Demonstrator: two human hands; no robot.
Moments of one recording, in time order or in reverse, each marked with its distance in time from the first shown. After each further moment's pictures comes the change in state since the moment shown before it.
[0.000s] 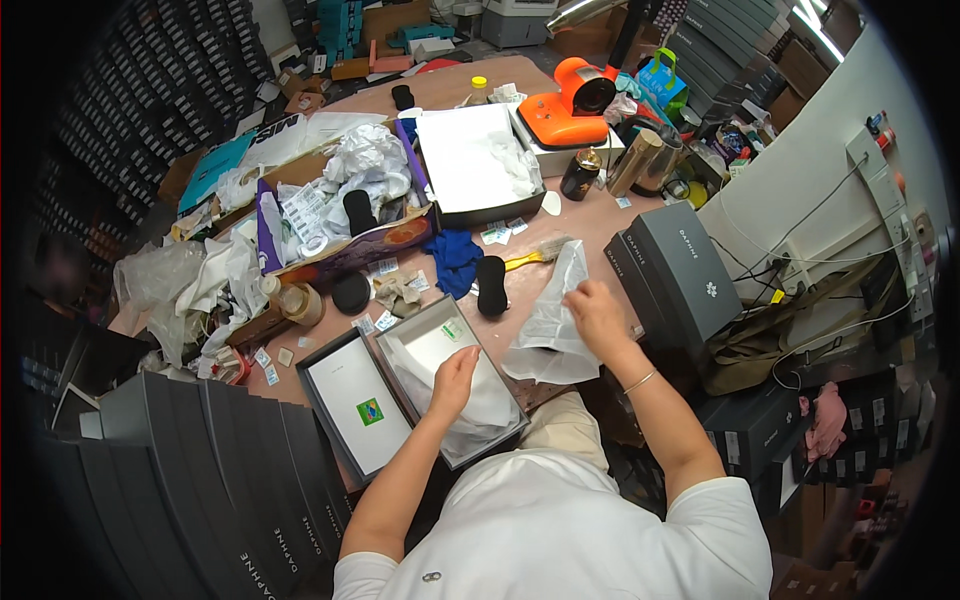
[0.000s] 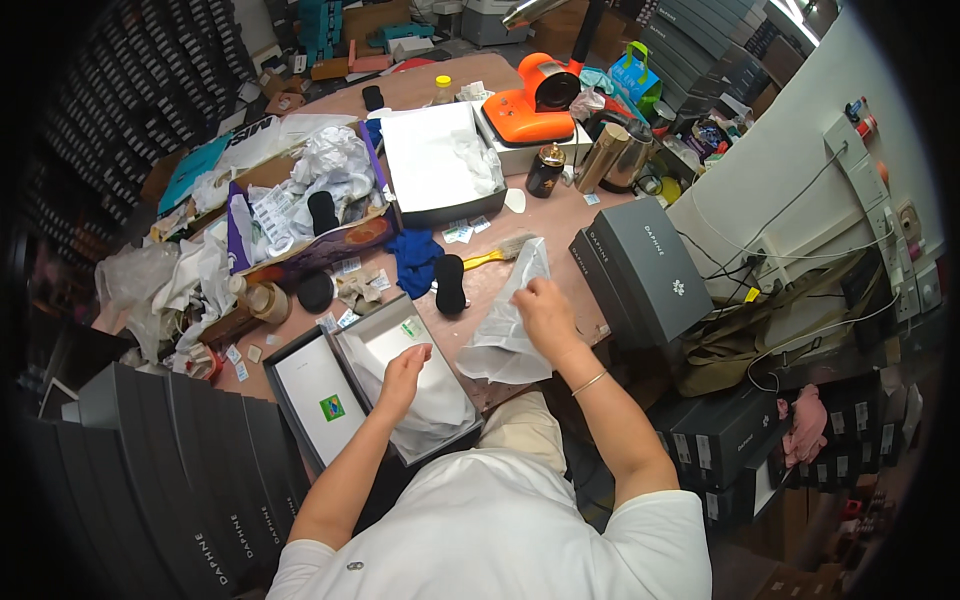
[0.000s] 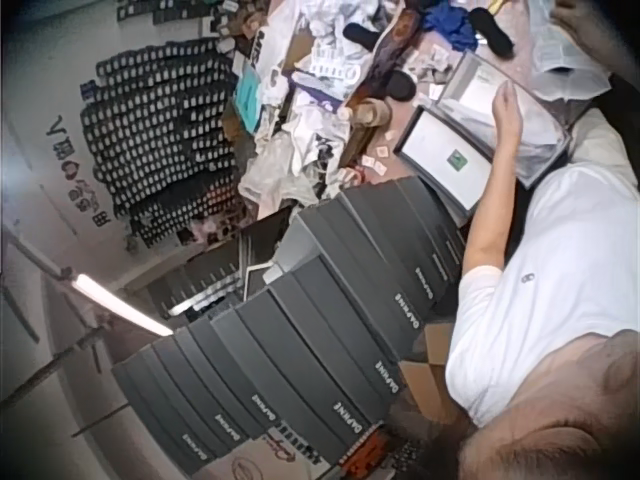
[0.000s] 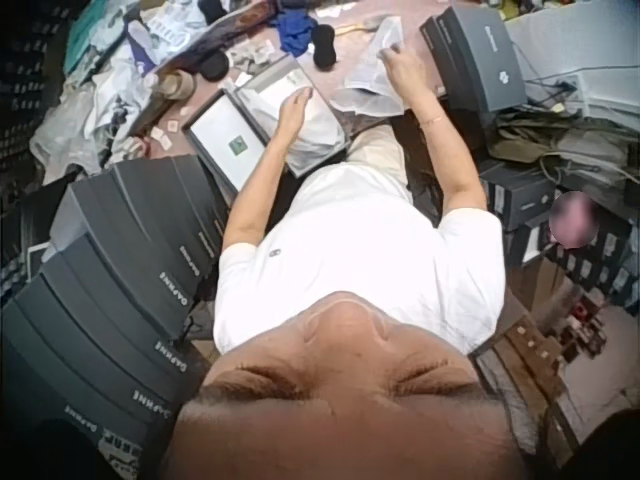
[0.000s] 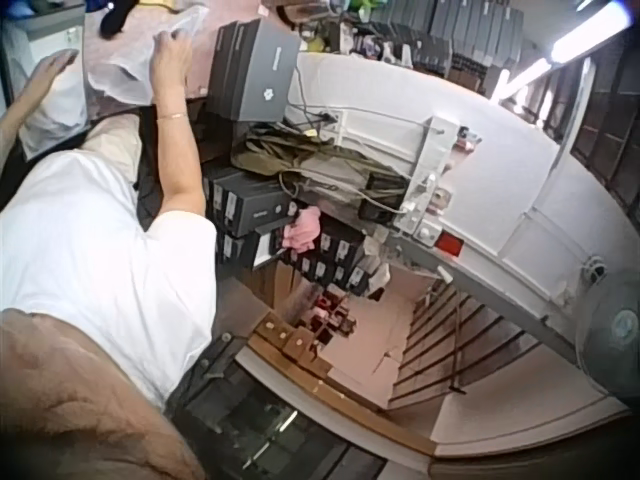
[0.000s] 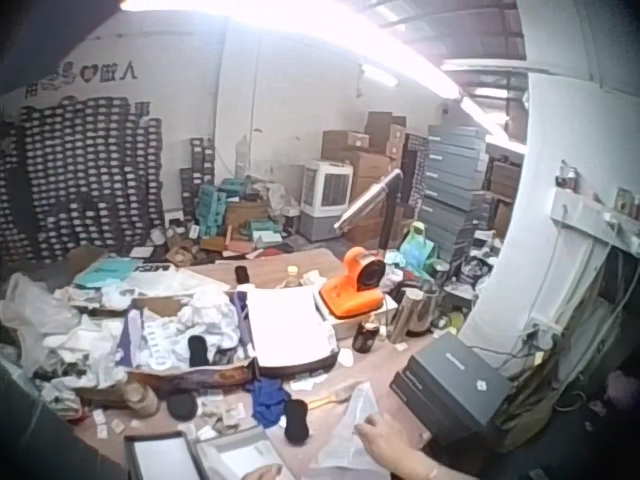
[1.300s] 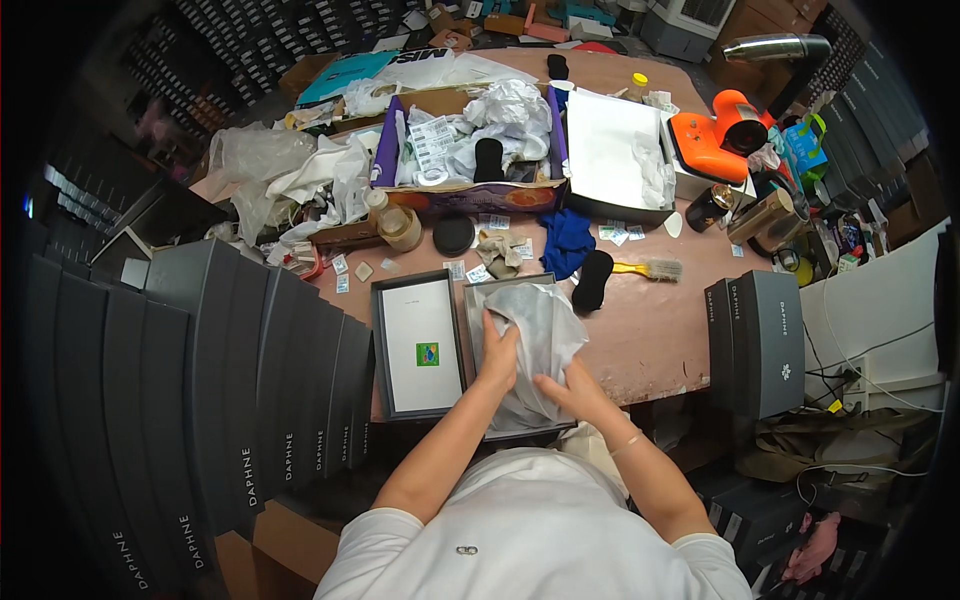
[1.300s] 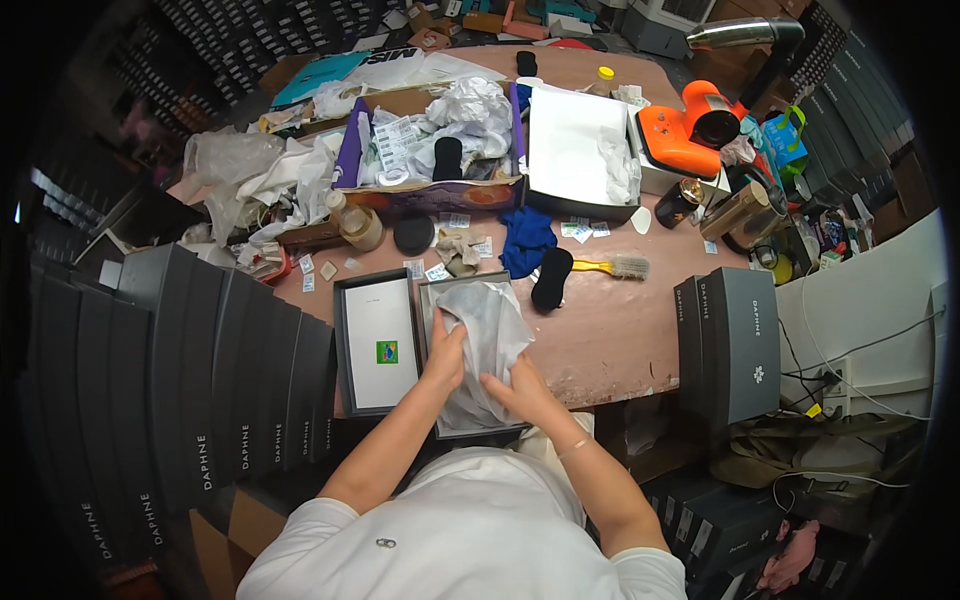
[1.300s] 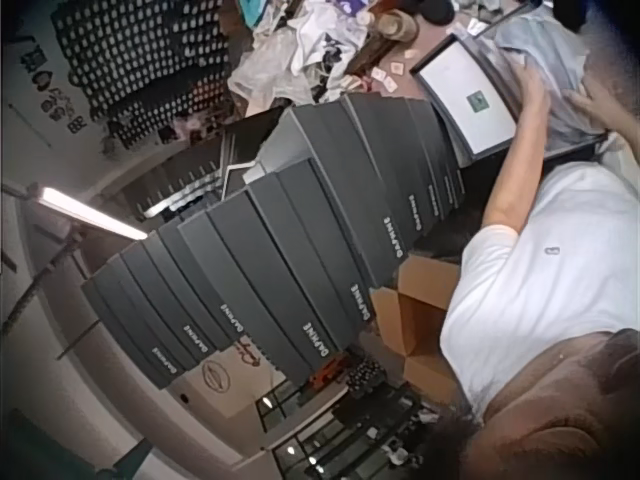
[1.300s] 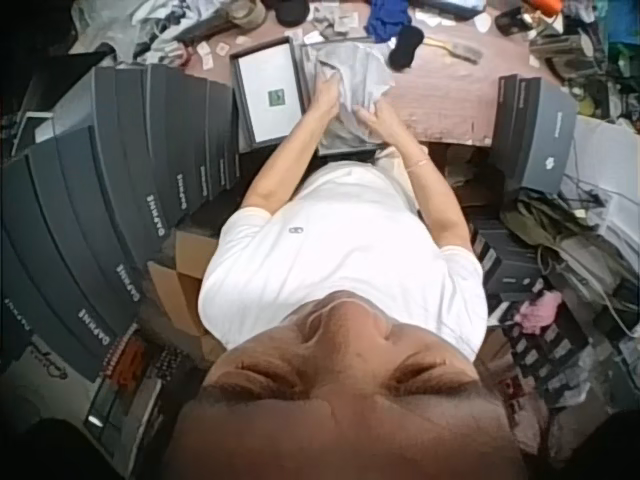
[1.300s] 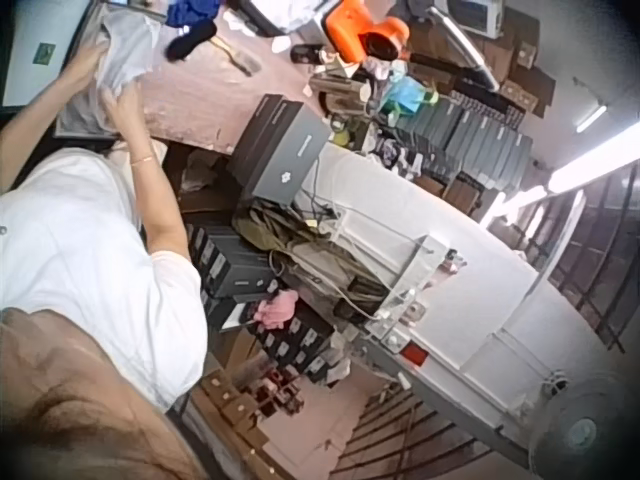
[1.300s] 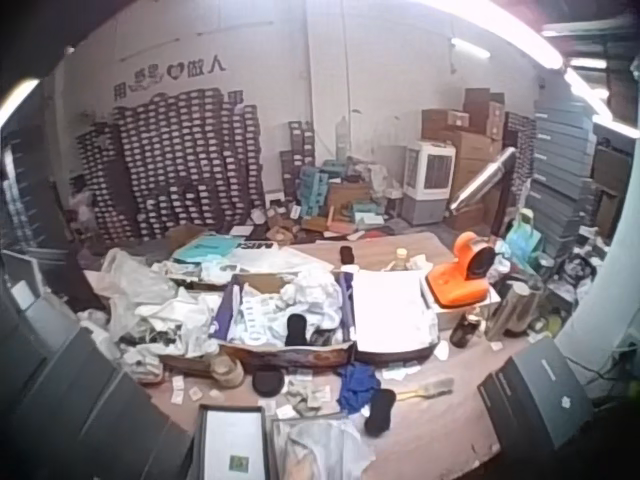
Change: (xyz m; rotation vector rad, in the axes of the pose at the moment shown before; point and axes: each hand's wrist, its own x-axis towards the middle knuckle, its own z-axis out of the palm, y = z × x) left_hand 0.003 -0.039 -0.009 -0.759 0.627 -0.058; right_hand -0.037 -0.110 0.078 0.664 -0.616 -0.111
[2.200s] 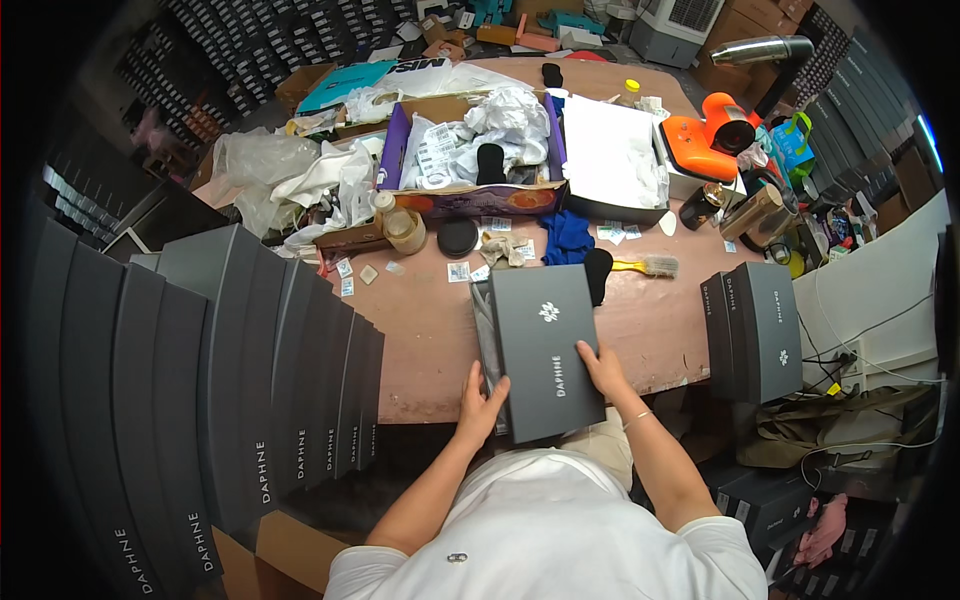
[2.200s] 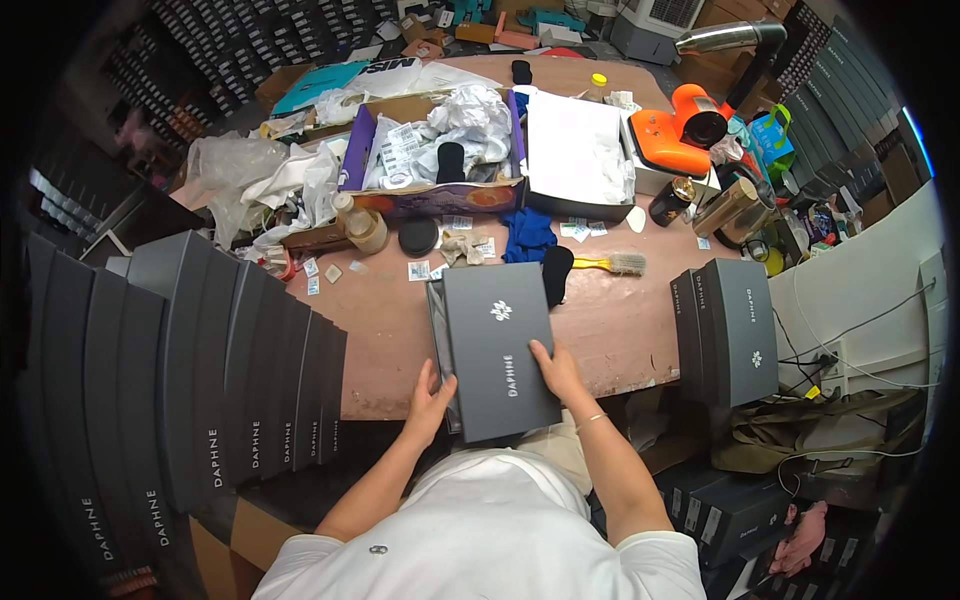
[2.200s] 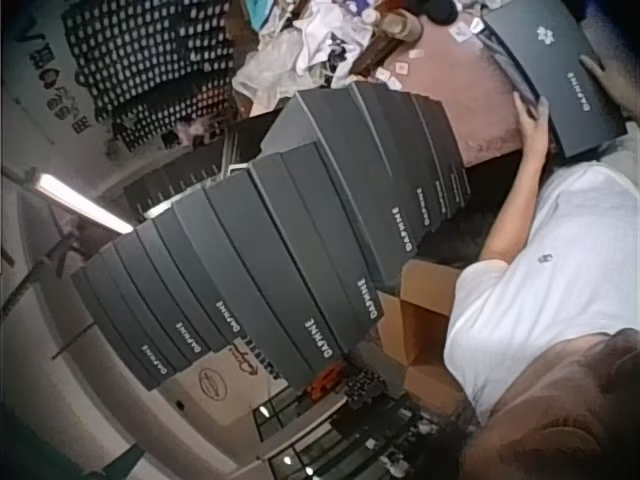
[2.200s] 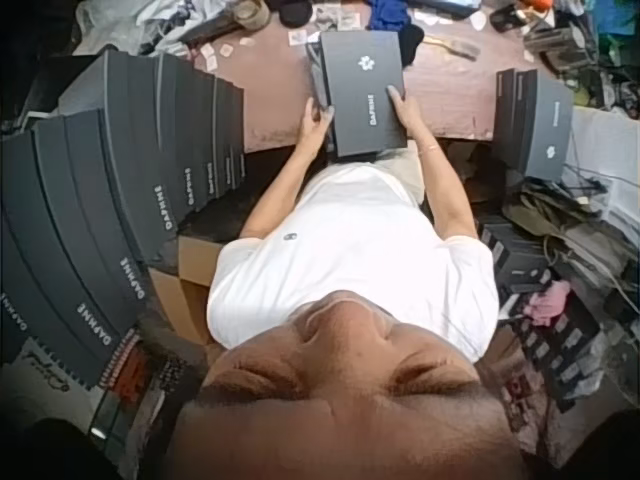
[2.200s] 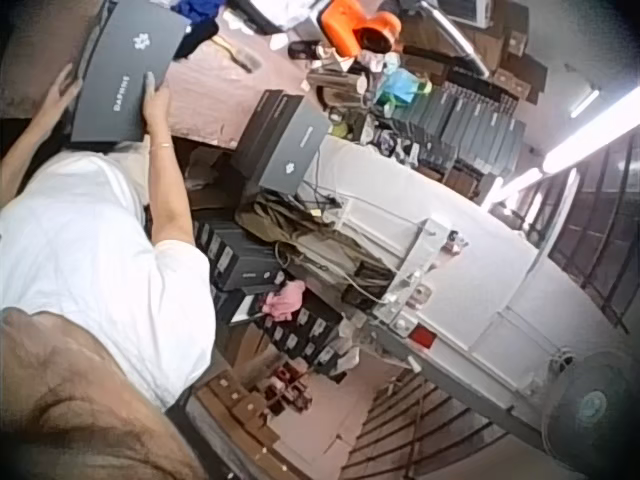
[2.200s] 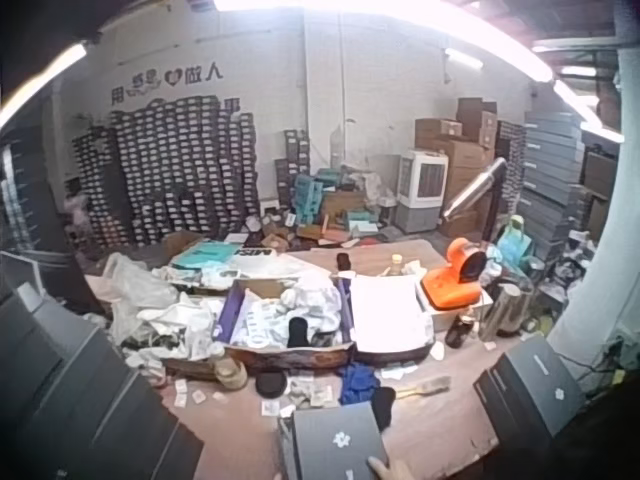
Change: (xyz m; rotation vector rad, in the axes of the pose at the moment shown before) left_hand -0.094 0.012 -0.082 0.529 -0.061 0.038; right_hand -0.001 0.067 0.002 0.132 0.269 0.374
